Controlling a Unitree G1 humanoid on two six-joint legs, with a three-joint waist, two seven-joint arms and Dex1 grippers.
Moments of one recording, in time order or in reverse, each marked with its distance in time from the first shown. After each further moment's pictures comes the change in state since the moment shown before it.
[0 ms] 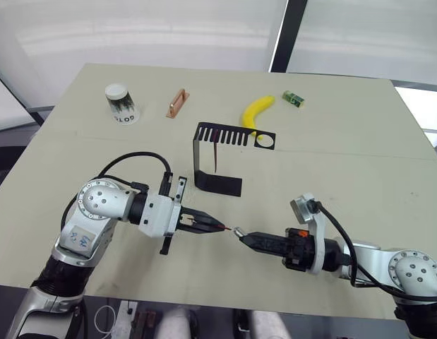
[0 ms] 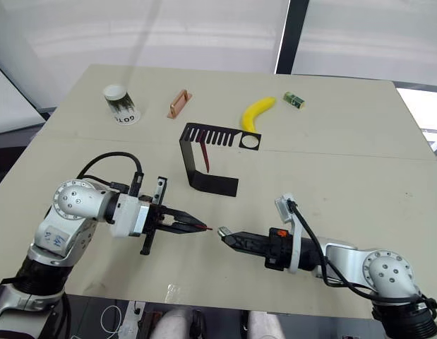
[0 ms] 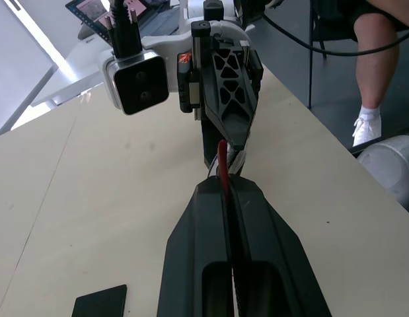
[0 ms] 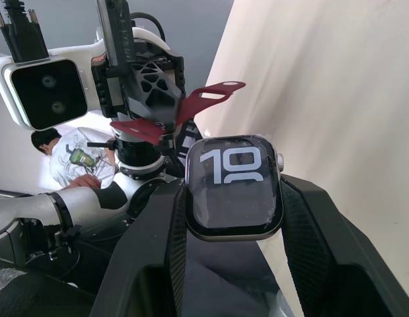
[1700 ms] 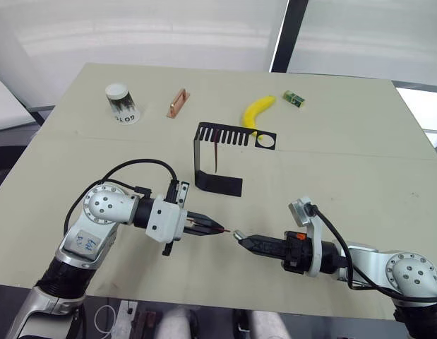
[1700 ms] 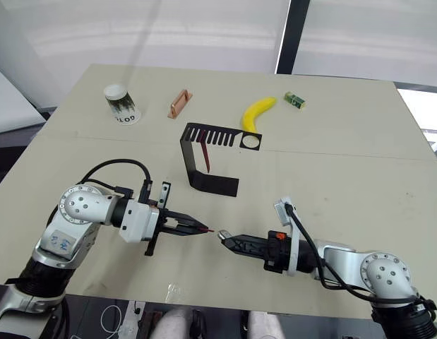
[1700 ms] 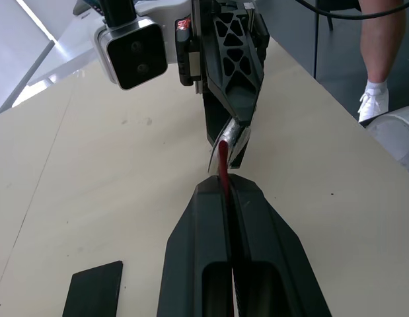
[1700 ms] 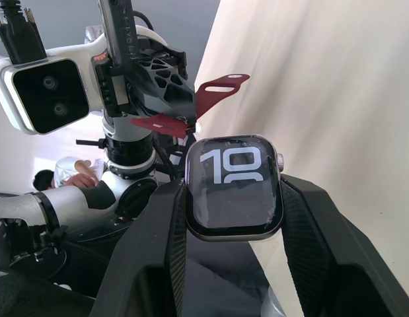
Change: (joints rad) left arm 0.017 0.007 -0.032 0.026 0.064 -0.036 0.024; right arm 0.012 -0.003 0.011 0.000 -0.034 -0.008 0.001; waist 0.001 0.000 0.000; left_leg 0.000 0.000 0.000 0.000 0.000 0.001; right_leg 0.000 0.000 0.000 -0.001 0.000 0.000
